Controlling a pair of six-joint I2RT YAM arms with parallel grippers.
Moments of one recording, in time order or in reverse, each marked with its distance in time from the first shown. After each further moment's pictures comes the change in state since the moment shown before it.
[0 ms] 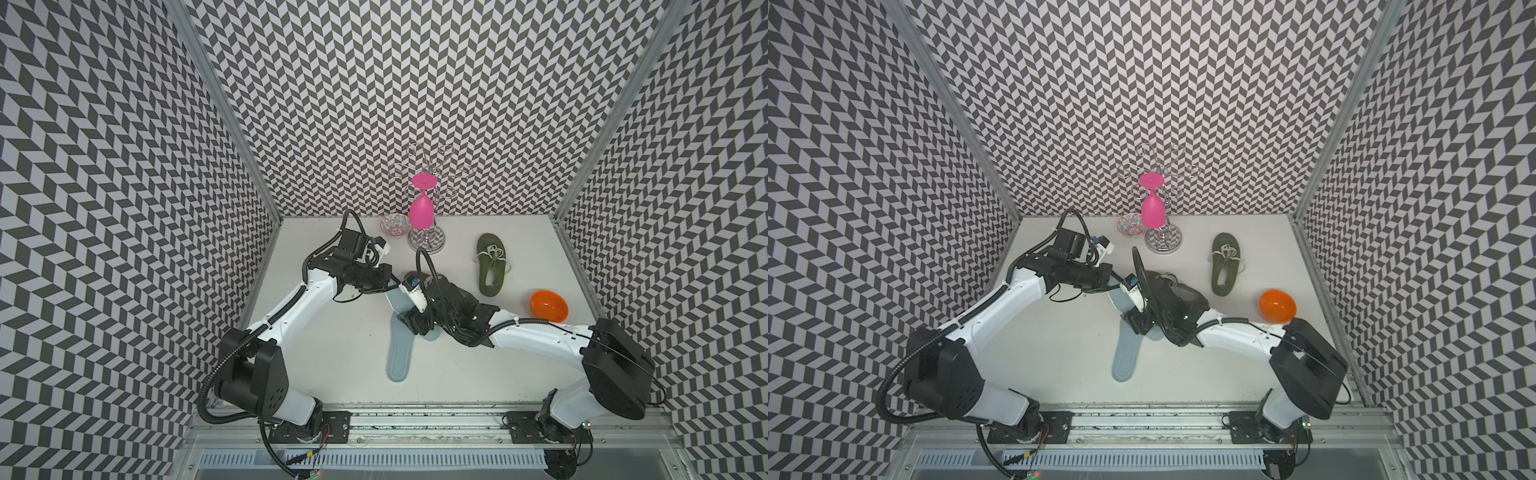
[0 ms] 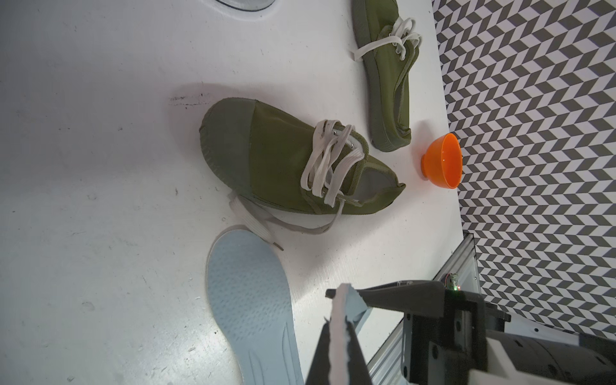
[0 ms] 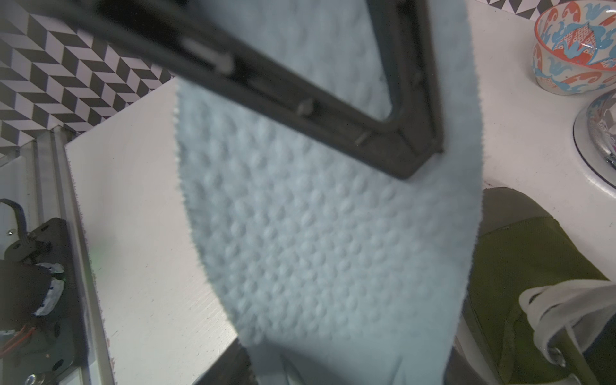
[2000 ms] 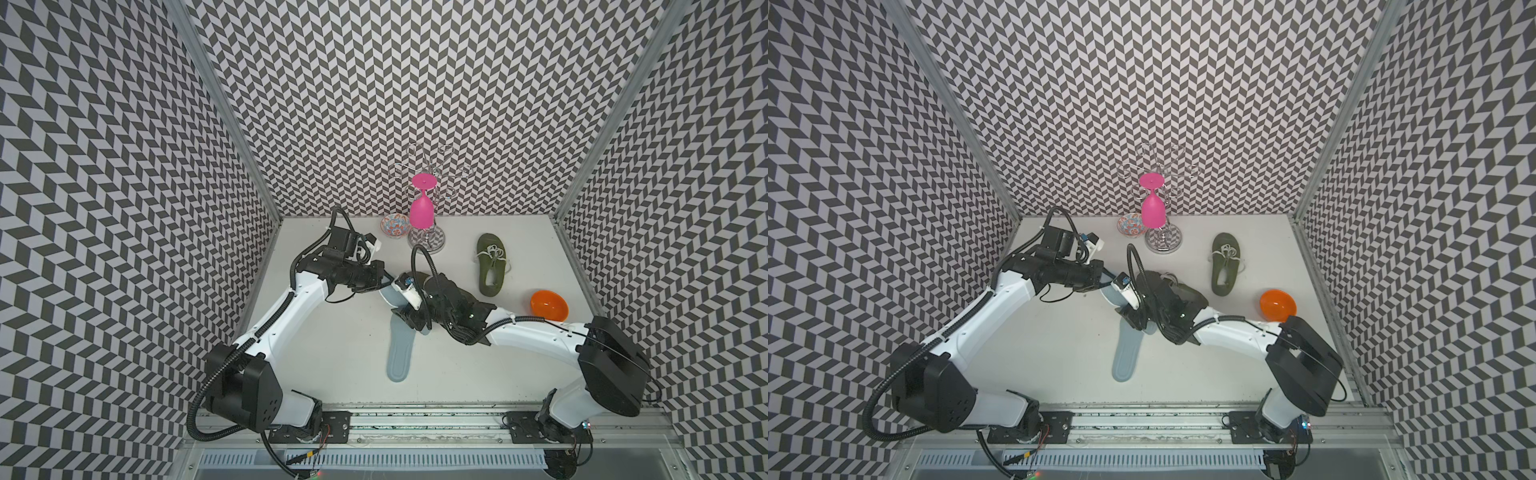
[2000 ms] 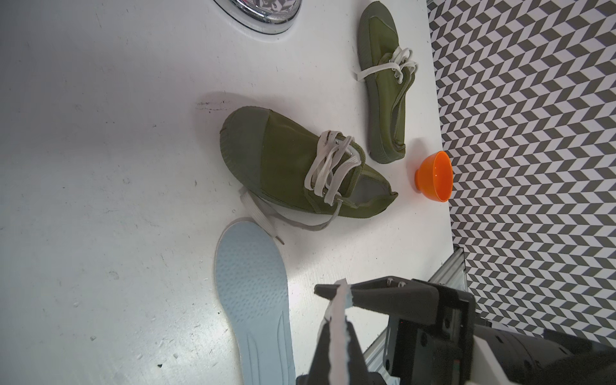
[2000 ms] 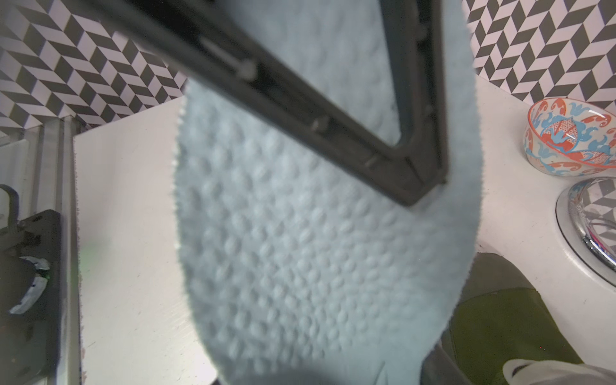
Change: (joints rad) left arm 0.033 -0.071 0.015 -0.055 -0.013 -0.048; right arm -0.002 0.025 0.031 0.084 0.001 -0.134
